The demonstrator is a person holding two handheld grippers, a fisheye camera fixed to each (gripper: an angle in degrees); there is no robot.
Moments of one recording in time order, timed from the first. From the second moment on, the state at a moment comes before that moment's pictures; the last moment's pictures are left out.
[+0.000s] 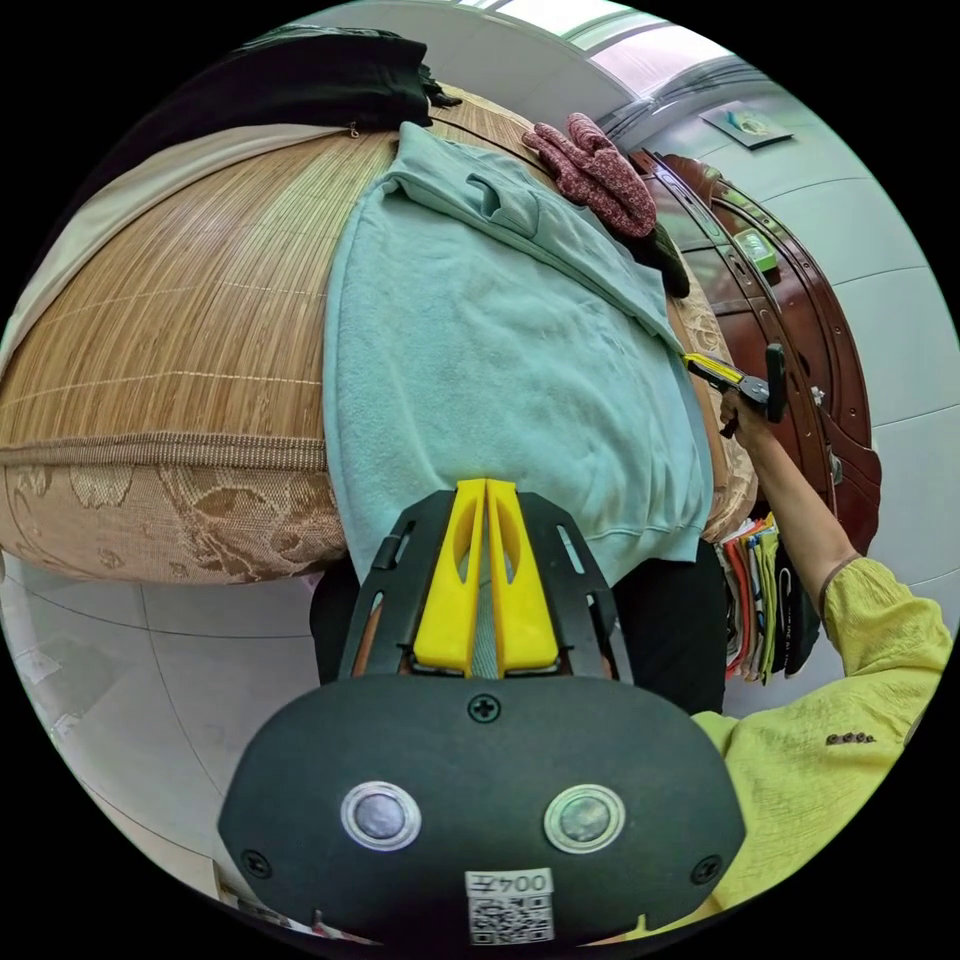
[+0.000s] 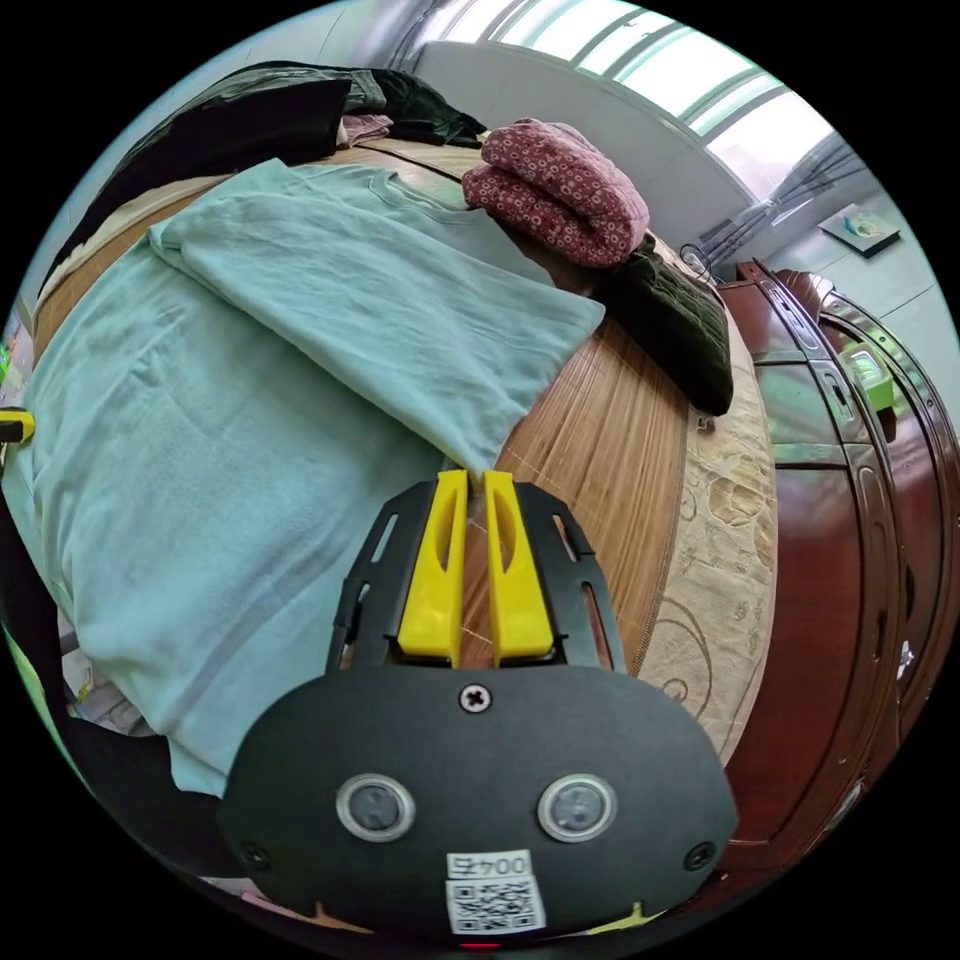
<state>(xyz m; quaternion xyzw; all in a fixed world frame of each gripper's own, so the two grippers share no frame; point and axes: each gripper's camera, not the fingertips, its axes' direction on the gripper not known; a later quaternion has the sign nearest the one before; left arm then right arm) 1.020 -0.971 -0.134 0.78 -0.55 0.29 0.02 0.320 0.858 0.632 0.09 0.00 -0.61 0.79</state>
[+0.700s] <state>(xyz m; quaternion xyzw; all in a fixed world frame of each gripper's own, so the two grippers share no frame) 1.016 -0.962 -0.146 0.78 -0.55 0.30 0.03 0.348 0.854 0.618 0.12 -0.05 -0.51 0.85</state>
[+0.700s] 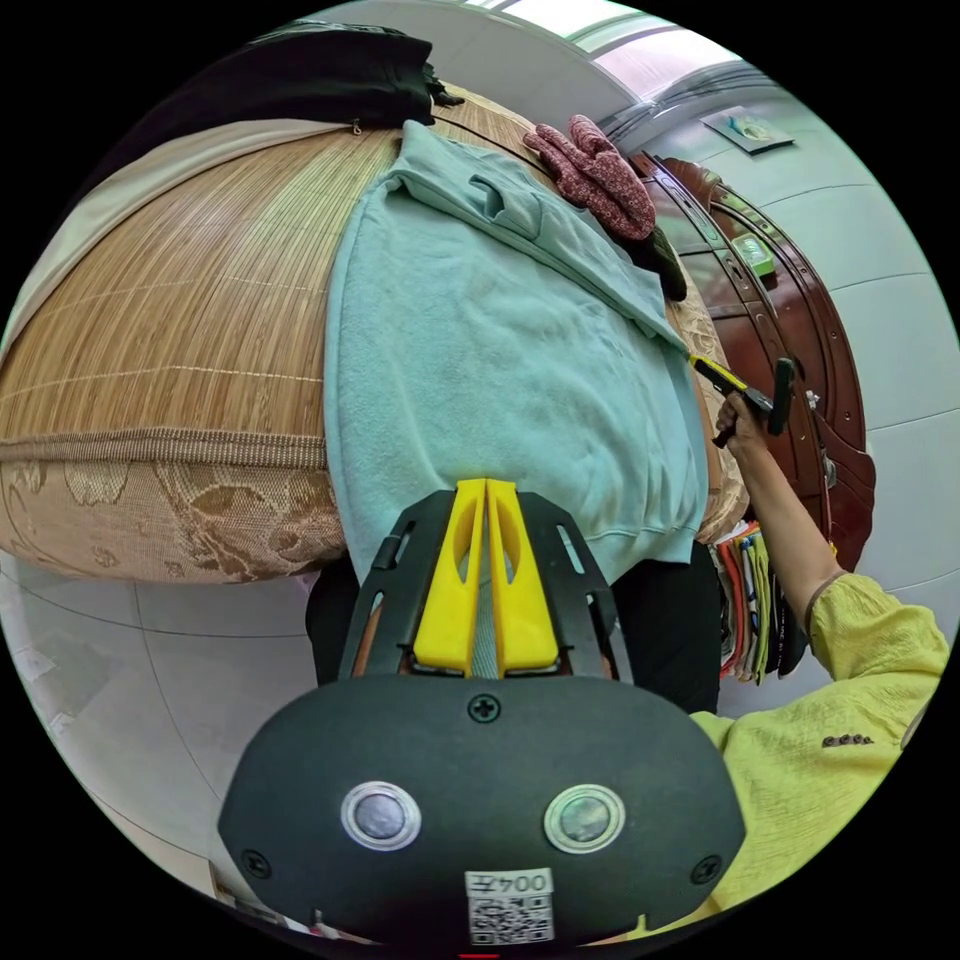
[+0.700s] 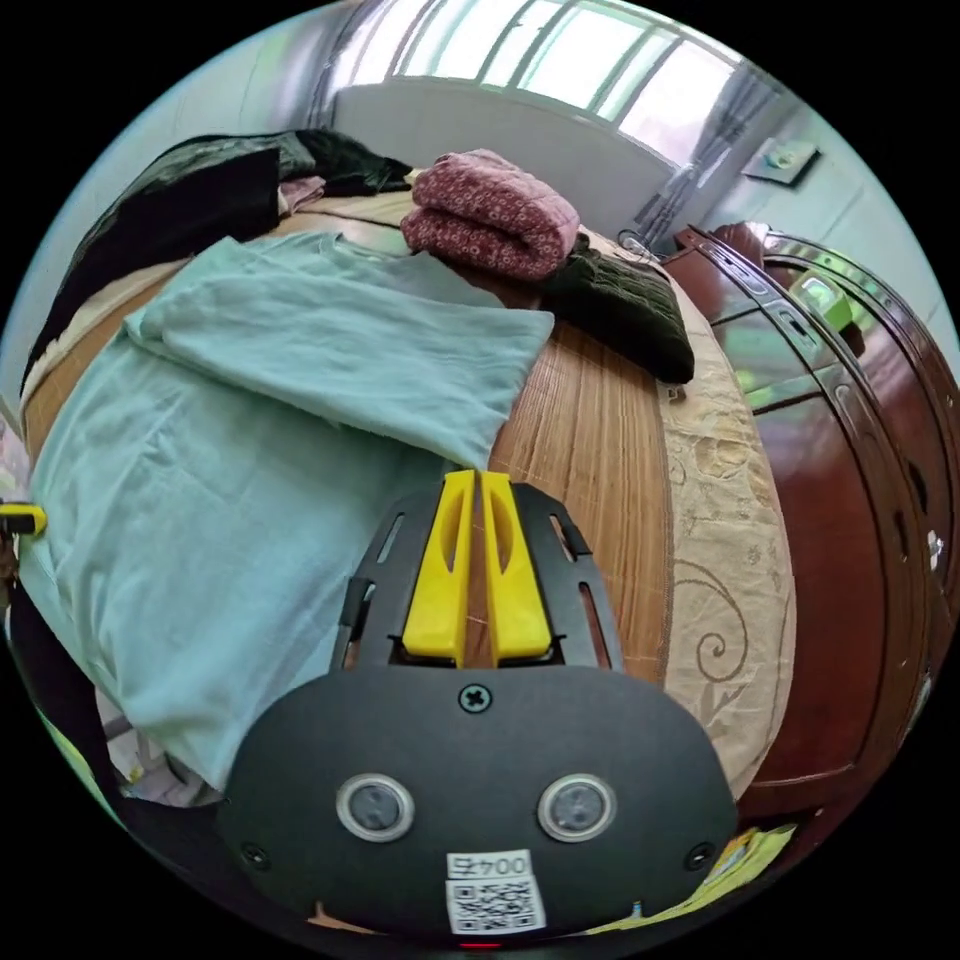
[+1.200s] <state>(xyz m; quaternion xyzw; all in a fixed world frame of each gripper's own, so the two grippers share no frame) 1.017 -0.959 -0.153 0.78 -0.55 0.31 0.03 0.344 0.864 0.604 0.15 -0.07 -0.46 0.87</state>
